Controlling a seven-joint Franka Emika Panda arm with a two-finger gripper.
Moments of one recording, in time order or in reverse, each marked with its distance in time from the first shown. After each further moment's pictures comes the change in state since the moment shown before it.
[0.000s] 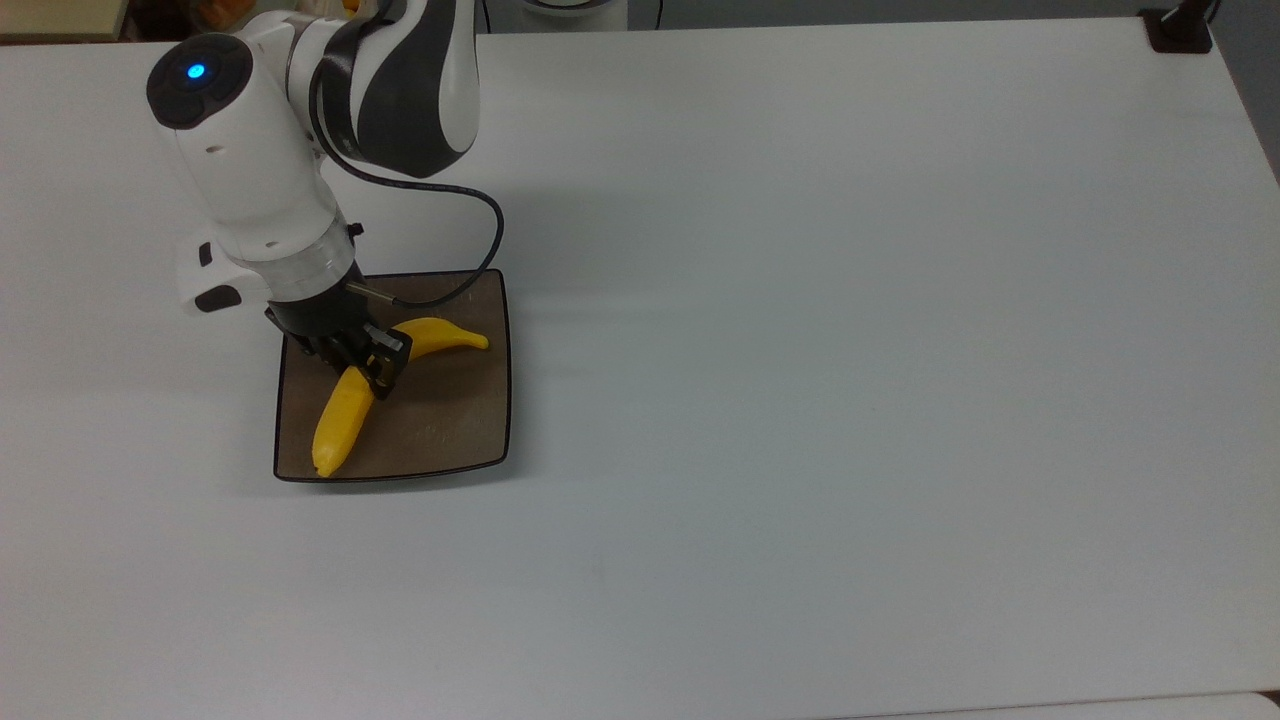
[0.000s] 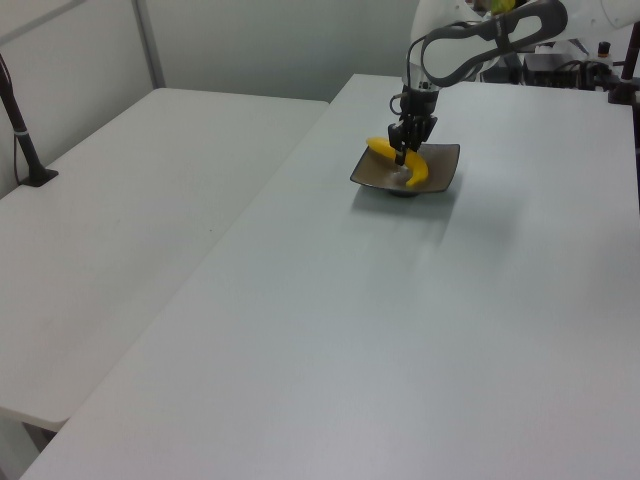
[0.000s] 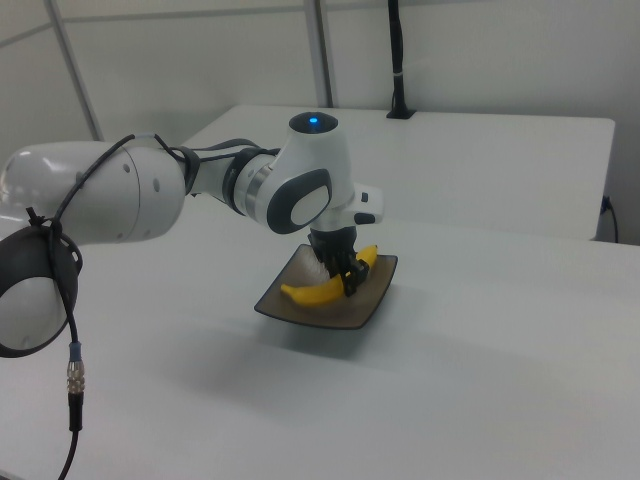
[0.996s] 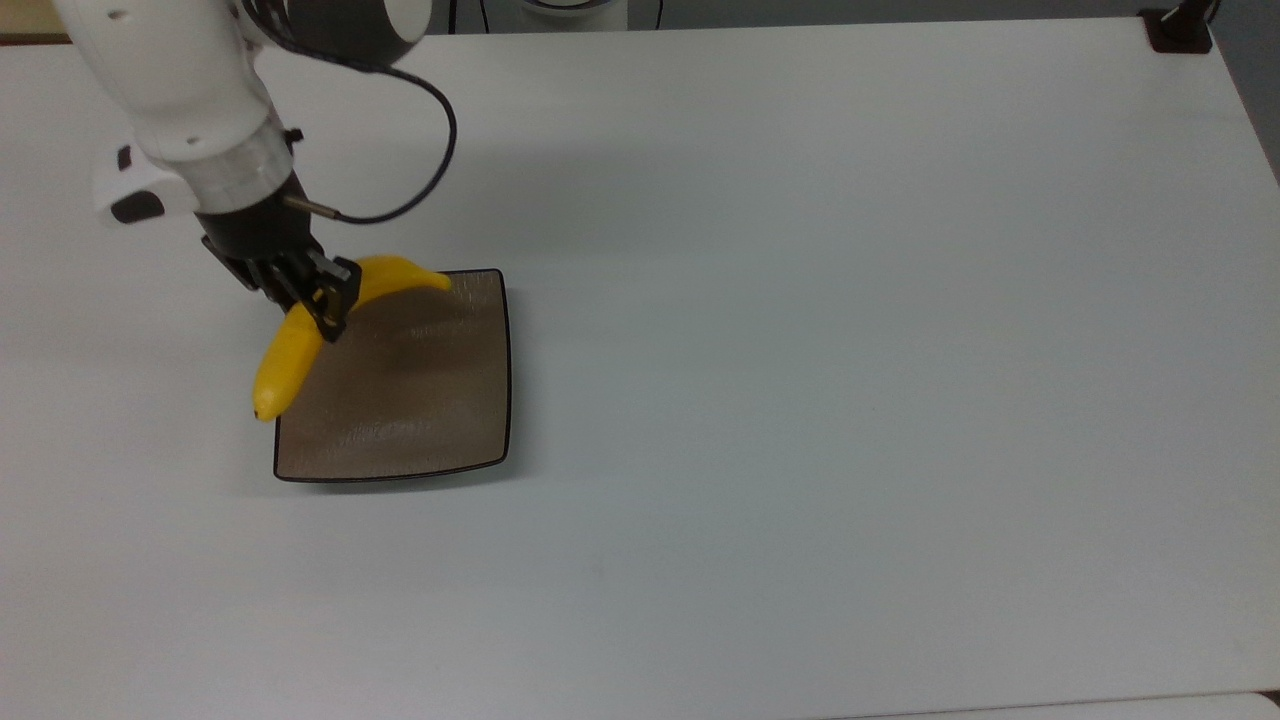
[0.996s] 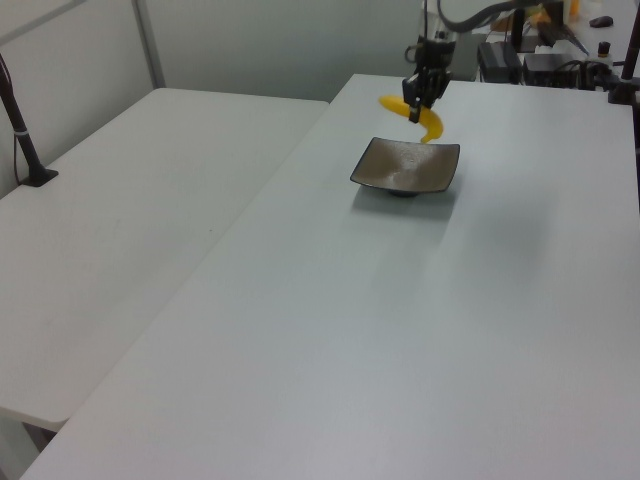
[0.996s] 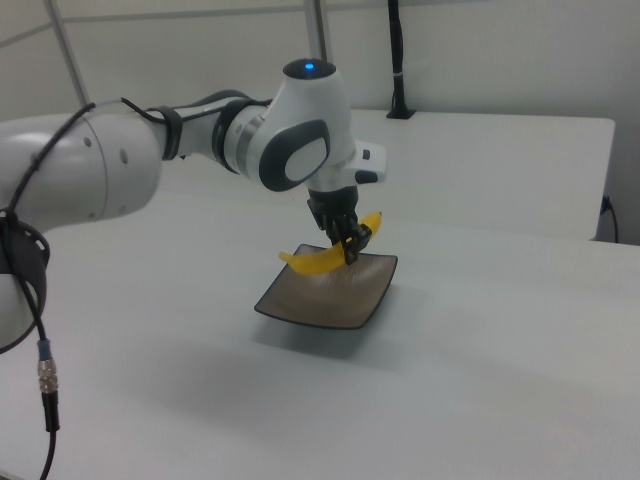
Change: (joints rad) arm -0.033 -0.103 0.000 0.047 -0.012 -0.136 -0.004
